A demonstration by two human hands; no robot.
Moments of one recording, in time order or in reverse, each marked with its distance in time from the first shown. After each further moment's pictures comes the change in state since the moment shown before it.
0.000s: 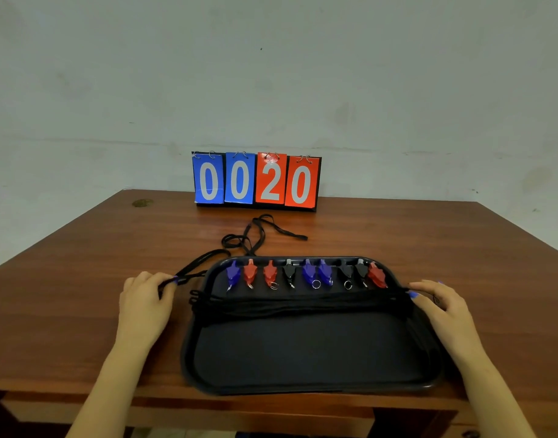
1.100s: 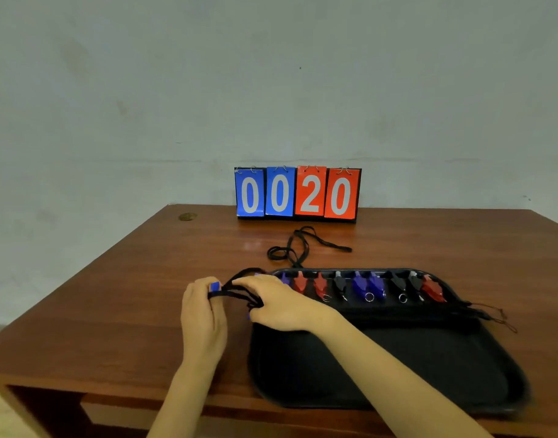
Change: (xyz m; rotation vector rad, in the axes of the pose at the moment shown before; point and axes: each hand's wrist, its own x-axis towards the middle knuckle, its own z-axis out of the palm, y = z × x) left_hand -0.017 0.005 -0.009 -0.491 0.356 0.194; right_hand -0.046 -0.216 0.213 -0.300 -0.881 -0.555
